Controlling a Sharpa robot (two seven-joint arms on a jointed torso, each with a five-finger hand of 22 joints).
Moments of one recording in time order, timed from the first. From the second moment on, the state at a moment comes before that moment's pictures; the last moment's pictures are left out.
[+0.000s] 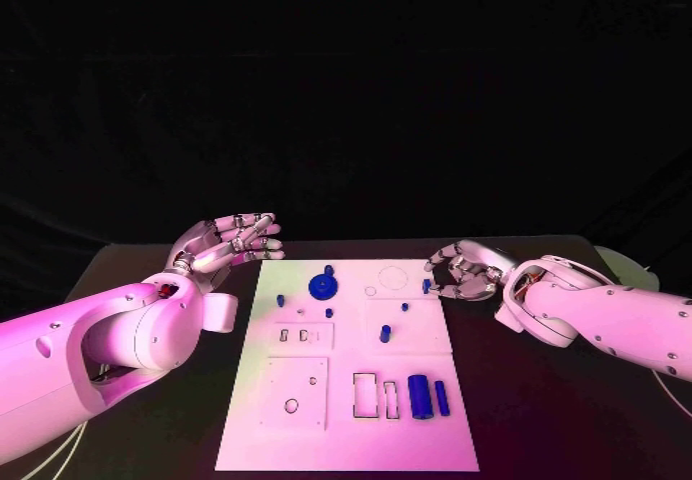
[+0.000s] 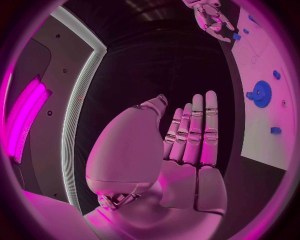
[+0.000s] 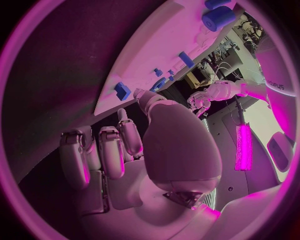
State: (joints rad) left arm 1.23 -0.91 -0.02 1.65 0.06 -0.40 0.43; left_hand 1.48 -0.16 0.38 0.27 0.06 0.79 0.21 0.28 0.18 1.01 0.16 0.12 0.07 1.03 0.11 0.41 0.33 0.17 0.94 0.21 0.54 0.26; right arm 1.21 -0.95 -0.12 1.36 -1.12 -0.35 0.16; right_hand 1.36 -0.24 0.41 0.19 0.23 0.78 0.19 0.25 0.39 1.36 0.10 1.36 1.31 1.46 0.03 1.55 1.31 0.01 1.47 0.14 1.57 1.31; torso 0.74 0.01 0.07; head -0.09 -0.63
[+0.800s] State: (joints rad) left arm 1.23 -0.91 -0.02 1.65 0.06 -0.40 0.43; left_hand 1.48 -0.16 0.38 0.27 0.06 0.79 0.21 0.28 0.18 1.01 0.16 0.12 0.07 1.03 0.11 0.41 0.33 0.17 0.94 0.21 0.54 0.27; right arm 1.19 -0.91 -0.12 1.31 -1.14 -0.35 0.13; right_hand 1.36 -0.21 0.41 0.19 0.23 0.81 0.18 0.26 0.39 1.36 0.10 1.37 1.31 1.46 0.03 1.55 1.31 0.01 1.47 0.14 1.57 1.31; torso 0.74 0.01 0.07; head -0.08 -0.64
